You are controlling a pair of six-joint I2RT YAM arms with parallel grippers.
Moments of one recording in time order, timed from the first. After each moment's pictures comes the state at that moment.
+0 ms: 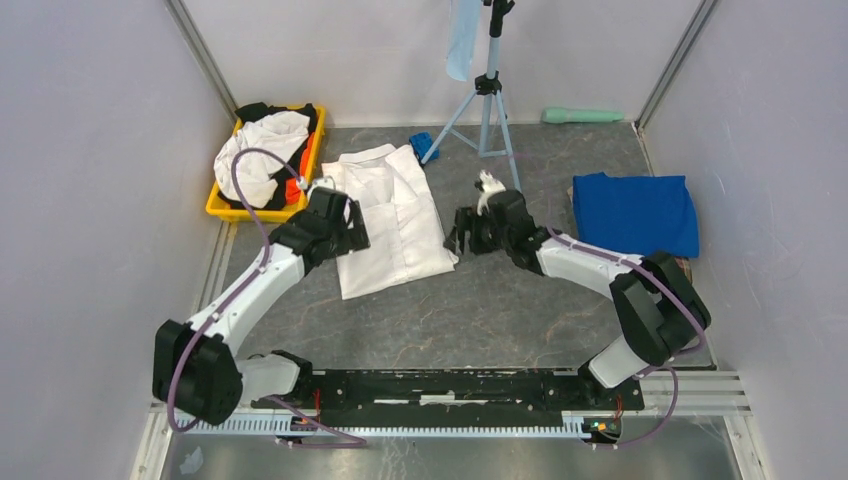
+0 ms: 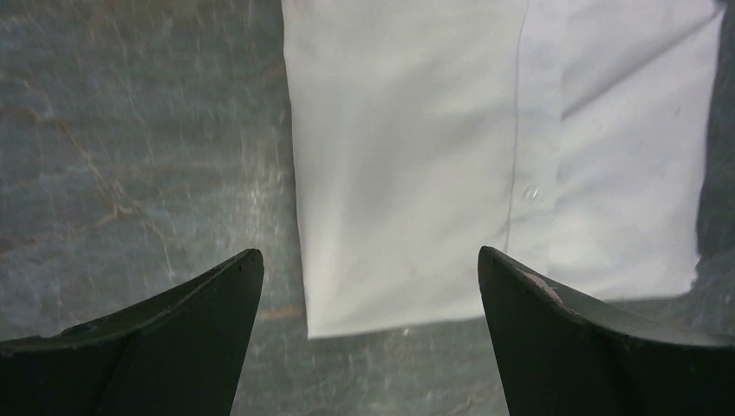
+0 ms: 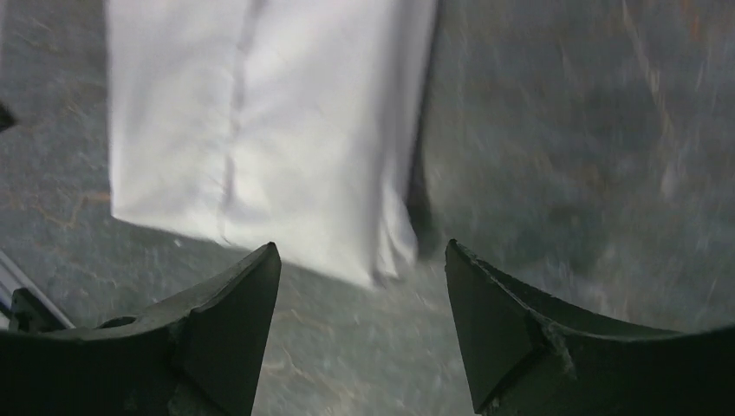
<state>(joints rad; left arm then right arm) -0.37 1.26 0.95 -0.55 -0.31 -0.52 0.62 1.58 0.96 0.05 -0.11 0.42</state>
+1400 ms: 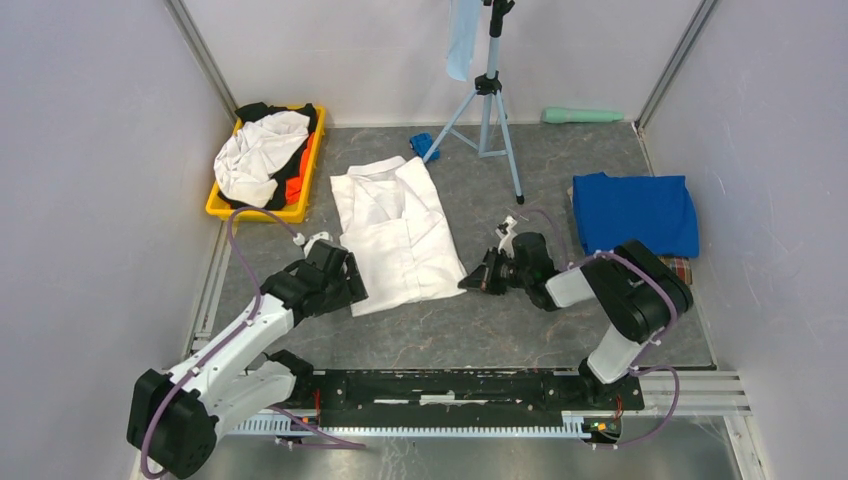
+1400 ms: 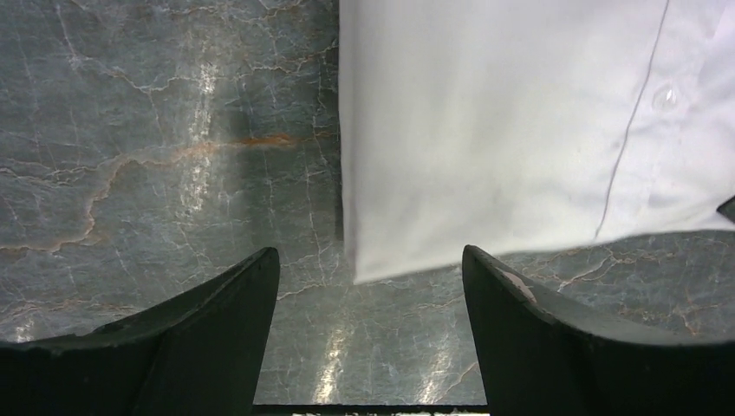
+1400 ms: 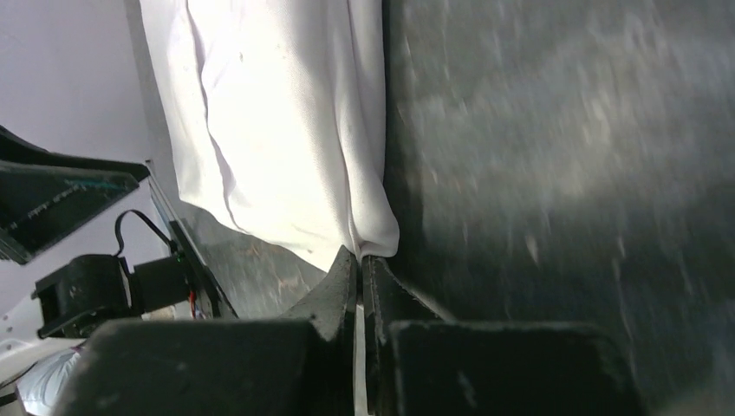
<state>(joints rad) -0.47 0.94 0.58 -0.68 -0.19 -0.75 0.50 1.74 0.48 0.64 -0.51 0.84</state>
